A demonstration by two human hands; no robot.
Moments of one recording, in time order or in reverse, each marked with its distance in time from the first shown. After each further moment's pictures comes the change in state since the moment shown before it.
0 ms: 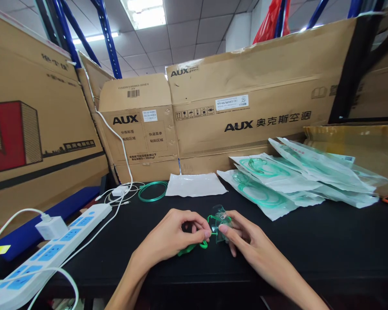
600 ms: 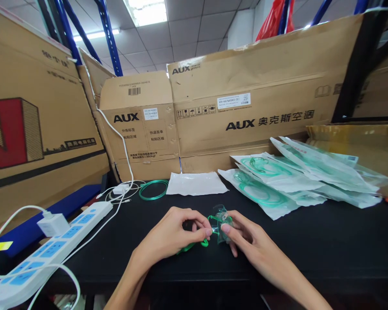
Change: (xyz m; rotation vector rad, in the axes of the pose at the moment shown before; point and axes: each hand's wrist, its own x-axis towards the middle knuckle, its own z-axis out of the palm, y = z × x) left_hand 0.000 -0.002 0.000 0.009 0.008 0.021; right_hand -0.001 -0.002 -0.002 0.030 -0.067 -0.023
